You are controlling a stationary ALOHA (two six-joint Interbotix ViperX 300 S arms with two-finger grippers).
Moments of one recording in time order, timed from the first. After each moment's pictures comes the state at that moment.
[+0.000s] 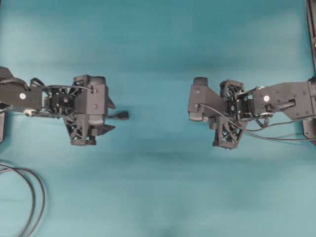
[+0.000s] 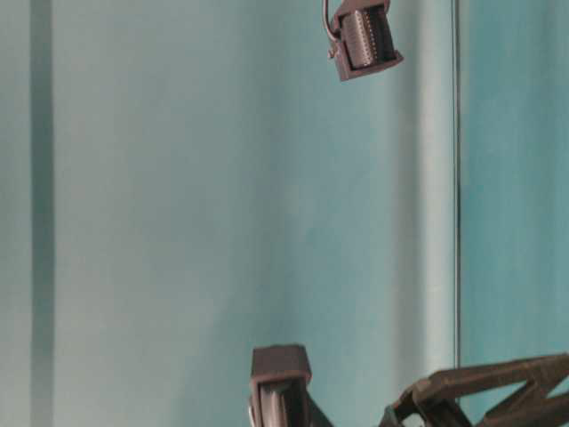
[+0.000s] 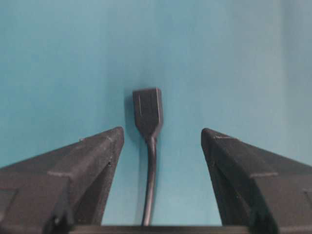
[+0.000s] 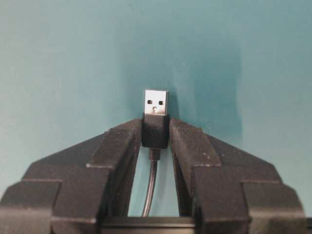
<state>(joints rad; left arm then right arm) 0.03 -0.02 0.87 -0.02 0.06 0.11 0.03 0.02 0.84 -0.03 0.33 0.24</state>
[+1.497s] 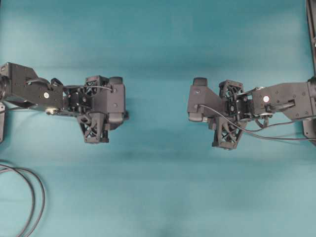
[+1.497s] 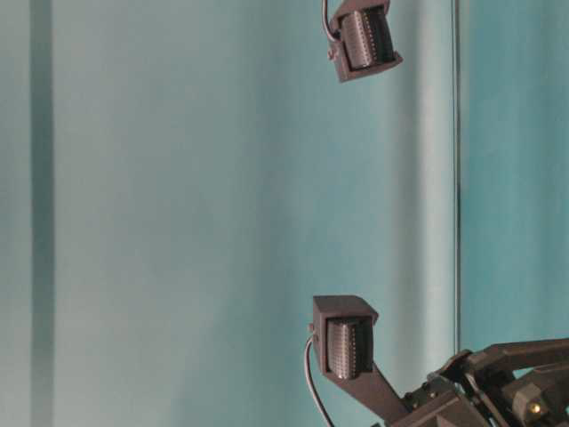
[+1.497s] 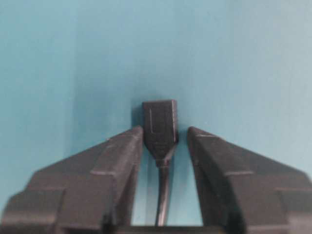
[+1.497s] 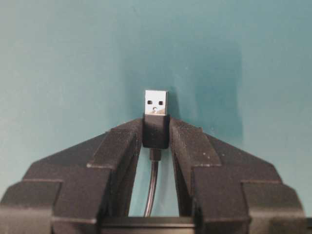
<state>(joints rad) 0.04 0.12 0.79 -0.02 0.09 0.10 0.03 0.03 0.84 -0.03 0.32 0.24</state>
